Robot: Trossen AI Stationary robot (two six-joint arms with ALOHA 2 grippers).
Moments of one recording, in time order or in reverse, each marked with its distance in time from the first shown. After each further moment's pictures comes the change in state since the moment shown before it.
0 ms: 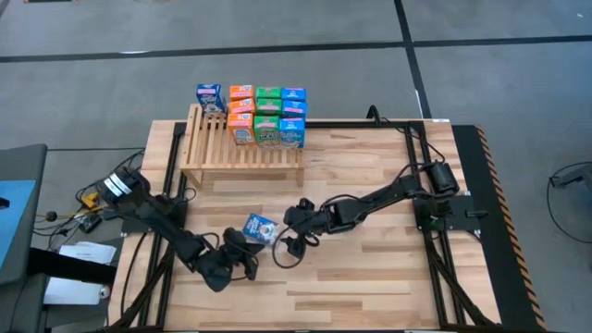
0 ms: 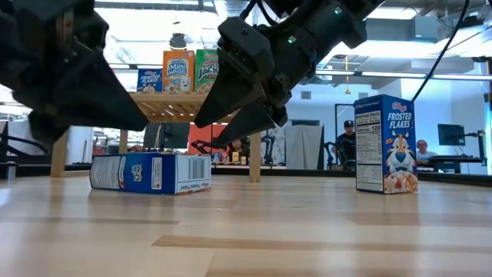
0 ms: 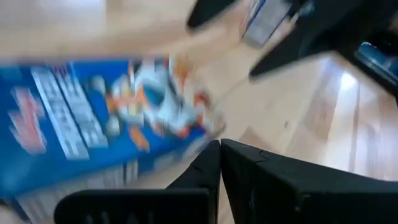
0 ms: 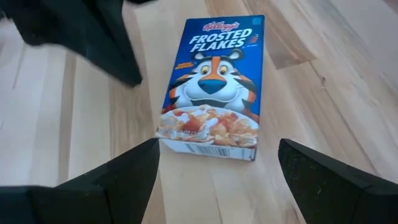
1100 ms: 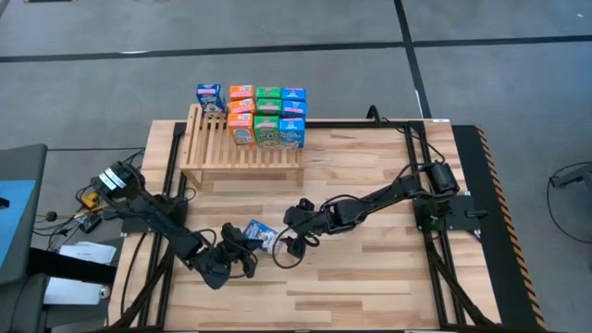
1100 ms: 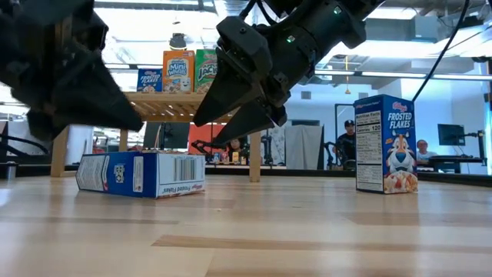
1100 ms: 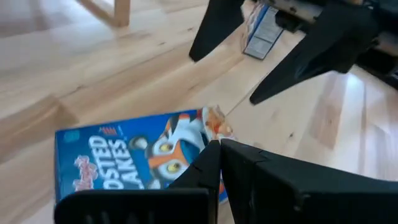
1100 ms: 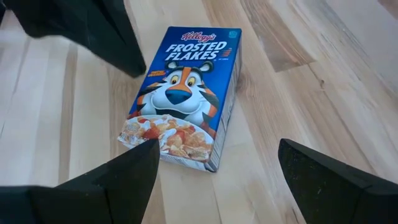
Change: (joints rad) left arm 0.009 -0.065 0.000 -0.074 -0.020 0.066; right arm 0.004 0.000 0.000 0.007 0.004 0.008
